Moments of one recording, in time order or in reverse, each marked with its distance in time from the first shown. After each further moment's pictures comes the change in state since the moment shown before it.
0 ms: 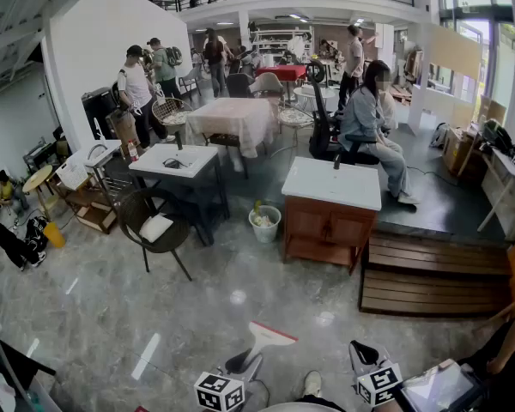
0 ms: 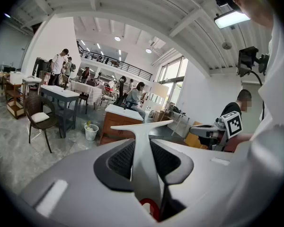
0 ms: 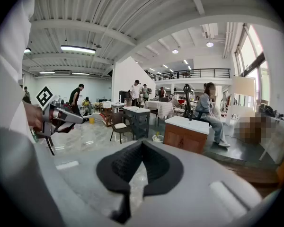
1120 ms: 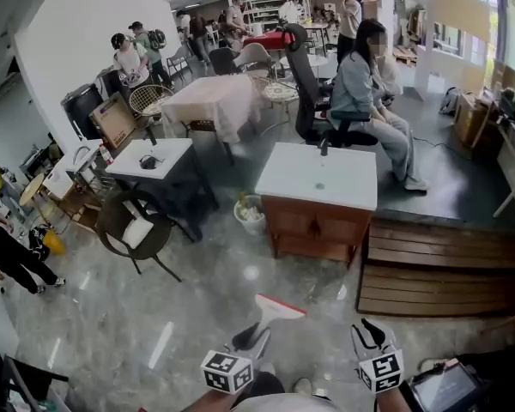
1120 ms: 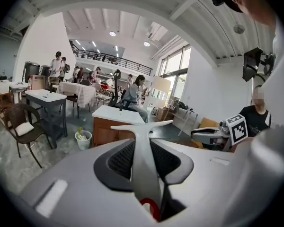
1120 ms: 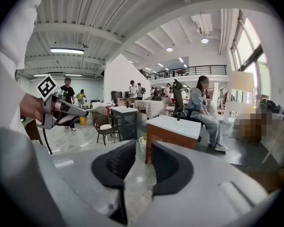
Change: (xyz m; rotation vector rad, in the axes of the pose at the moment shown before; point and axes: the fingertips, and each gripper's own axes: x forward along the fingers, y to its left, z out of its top) left arm 0.365 -0.016 0.122 0.066 0.048 0.030; right arm 0.168 -0.324 0.012 0.035 -0.003 -0.024
